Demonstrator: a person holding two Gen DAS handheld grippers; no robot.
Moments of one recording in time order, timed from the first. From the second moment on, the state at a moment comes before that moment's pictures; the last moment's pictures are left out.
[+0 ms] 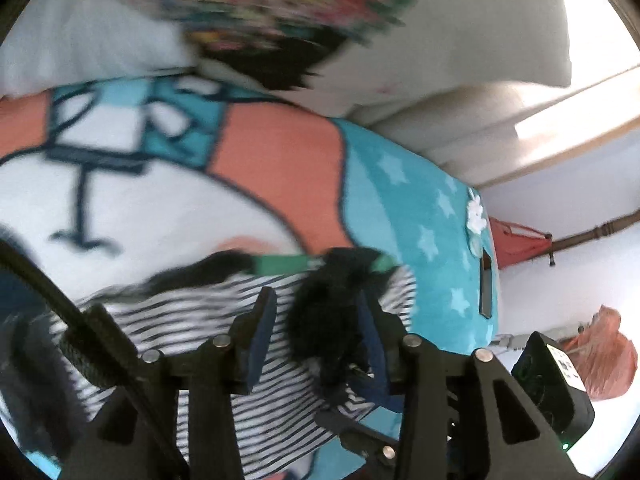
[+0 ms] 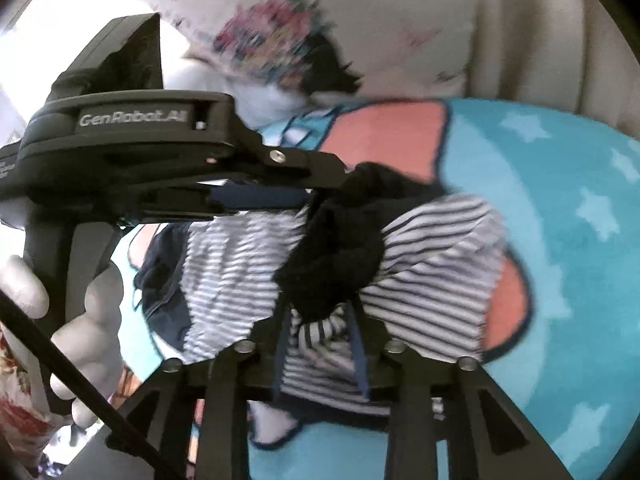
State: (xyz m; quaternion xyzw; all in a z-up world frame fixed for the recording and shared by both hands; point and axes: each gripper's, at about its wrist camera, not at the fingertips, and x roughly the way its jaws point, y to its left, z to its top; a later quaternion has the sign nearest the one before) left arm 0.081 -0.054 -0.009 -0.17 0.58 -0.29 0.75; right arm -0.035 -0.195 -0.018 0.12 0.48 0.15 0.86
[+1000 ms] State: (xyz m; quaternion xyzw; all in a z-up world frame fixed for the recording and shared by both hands) left arm 0.019 0.059 0.007 -0.19 0.54 -0.22 0.79; right arm 0.012 -0.165 -0.019 -0.03 0.50 0.02 0.86
